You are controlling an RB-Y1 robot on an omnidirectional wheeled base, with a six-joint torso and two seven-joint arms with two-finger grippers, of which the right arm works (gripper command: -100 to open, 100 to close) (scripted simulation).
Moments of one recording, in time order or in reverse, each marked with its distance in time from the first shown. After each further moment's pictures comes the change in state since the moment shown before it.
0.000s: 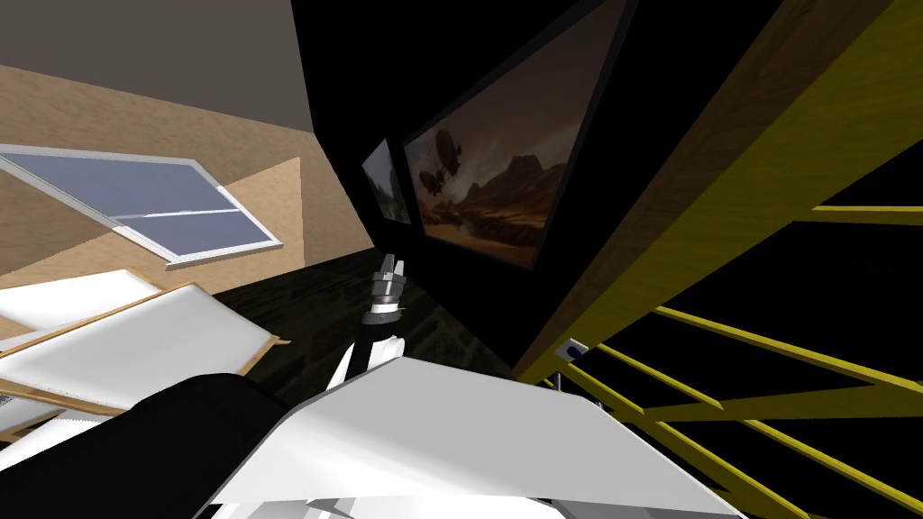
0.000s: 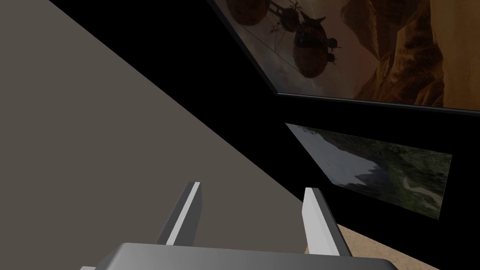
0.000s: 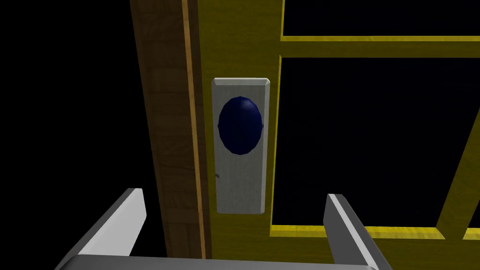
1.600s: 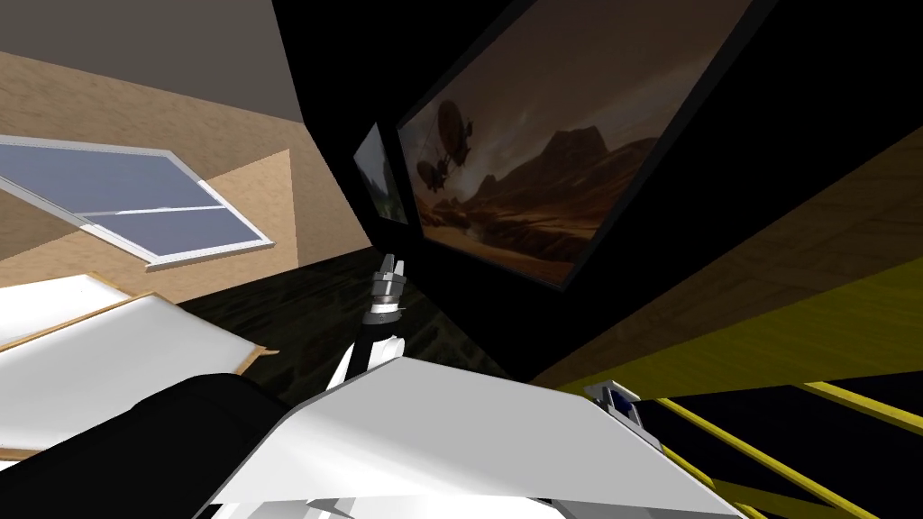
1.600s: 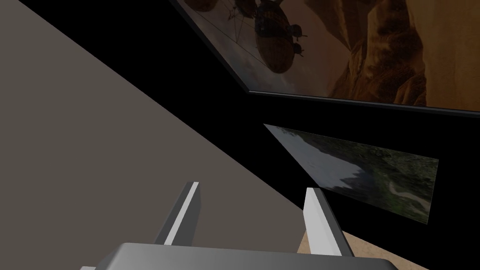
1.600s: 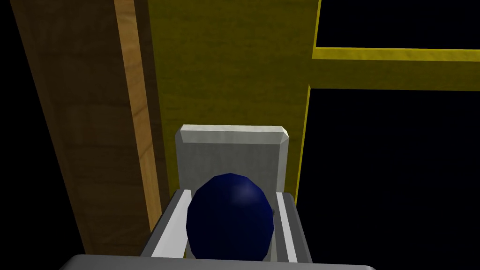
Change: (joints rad) arm -0.105 -0.212 -0.074 0.193 -0.070 0.035 -0.257
